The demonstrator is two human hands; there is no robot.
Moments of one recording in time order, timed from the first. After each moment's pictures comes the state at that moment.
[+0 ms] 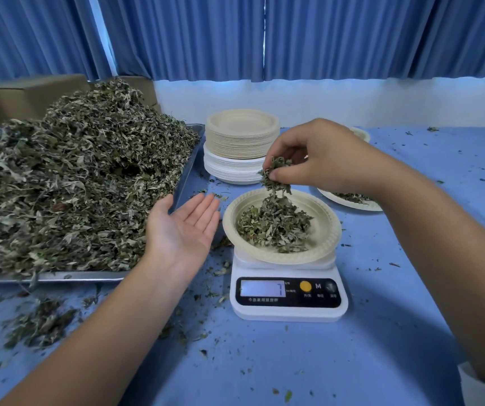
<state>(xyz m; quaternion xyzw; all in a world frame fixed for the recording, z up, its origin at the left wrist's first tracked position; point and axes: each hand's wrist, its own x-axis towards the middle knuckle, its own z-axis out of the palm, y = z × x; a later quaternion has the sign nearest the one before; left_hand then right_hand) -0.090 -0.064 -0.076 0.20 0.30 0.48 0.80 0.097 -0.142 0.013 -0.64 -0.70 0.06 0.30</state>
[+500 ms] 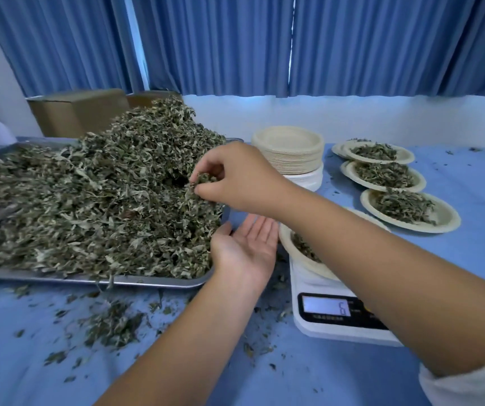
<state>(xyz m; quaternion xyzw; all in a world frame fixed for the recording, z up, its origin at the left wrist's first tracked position) -0.089 -0.068 -0.076 0.04 0.21 0.47 0.86 -0.044 -0.053 0.006 -0.56 -0.75 0.05 0.35</state>
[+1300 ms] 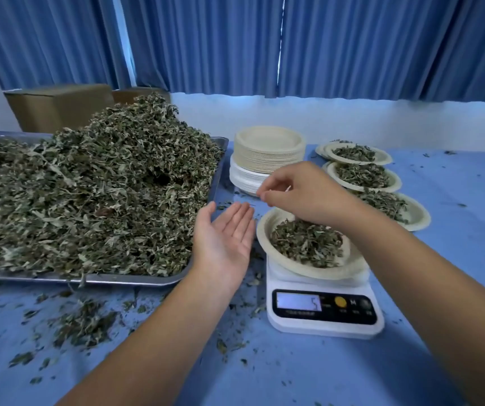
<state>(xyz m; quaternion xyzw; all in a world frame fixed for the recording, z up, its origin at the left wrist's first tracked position) -0.087 -0.063 -0.082 0.17 0.24 0.47 0.83 0.049 -0.100 -0.016 -0.67 -0.65 0.11 0.34</state>
